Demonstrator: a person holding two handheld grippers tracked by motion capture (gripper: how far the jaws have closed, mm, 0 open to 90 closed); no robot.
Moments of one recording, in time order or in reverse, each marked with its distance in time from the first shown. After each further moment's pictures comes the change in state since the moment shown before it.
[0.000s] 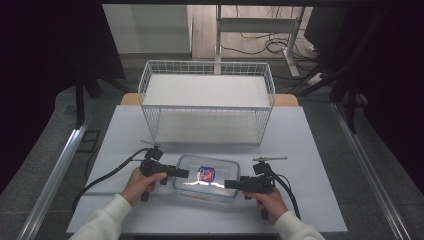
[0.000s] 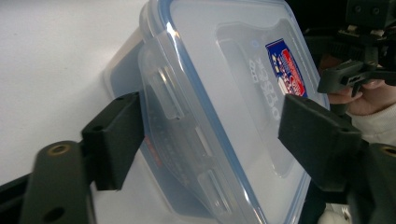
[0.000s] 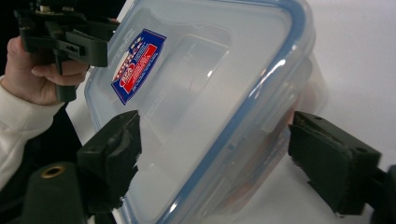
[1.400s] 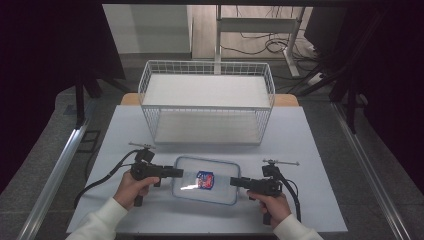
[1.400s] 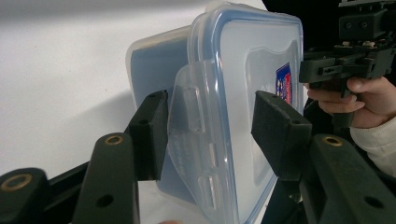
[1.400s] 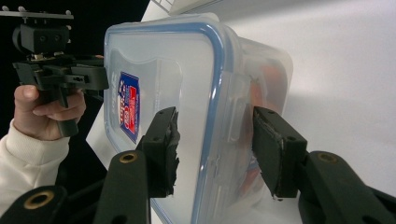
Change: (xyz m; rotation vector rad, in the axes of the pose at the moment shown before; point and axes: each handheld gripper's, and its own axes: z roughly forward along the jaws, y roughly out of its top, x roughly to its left) left arm -0.029 -0.013 -0.027 -0.098 0.041 0.016; right arm 0.014 -0.009 -0.025 -0.113 -0.003 0.106
